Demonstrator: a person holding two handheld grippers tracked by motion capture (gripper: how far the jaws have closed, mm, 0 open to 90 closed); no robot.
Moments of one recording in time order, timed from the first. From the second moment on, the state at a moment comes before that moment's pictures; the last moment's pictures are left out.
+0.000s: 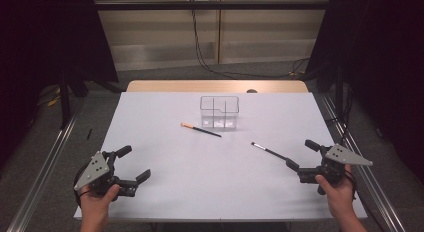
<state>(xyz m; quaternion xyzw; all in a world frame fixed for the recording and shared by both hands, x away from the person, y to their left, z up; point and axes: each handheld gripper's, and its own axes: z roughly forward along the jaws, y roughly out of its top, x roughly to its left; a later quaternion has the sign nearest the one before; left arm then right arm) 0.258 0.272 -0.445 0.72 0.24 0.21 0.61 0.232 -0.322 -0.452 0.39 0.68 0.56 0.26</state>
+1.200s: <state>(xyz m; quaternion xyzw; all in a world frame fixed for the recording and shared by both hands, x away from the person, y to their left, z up) 0.293 0.225 -0.436 0.73 0.24 0.19 0.61 0.225 -0.321 -0.452 0.38 0.68 0.56 0.26</state>
